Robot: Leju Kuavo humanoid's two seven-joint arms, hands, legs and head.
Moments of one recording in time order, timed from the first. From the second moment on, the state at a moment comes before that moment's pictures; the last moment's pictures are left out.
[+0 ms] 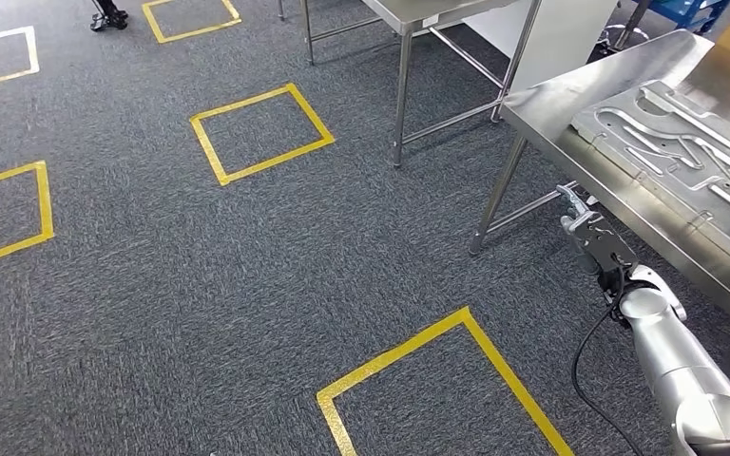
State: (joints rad) left arm -0.12 -0.16 -0.58 -0.20 0.82 -0.01 -0.27; right arm -0.60 -0.45 0.16 -0.81 0.24 0.07 -0.45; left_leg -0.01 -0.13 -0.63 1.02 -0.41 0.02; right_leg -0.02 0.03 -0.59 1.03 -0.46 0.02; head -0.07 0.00
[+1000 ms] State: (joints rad) left arm -0.12 -0.17 -0.58 -0.20 0.81 0.01 -0.23; right arm -0.50 -0.45 0.16 -0.83 0.23 0.05 -0.45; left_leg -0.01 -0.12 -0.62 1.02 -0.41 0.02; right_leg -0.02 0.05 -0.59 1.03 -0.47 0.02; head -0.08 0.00
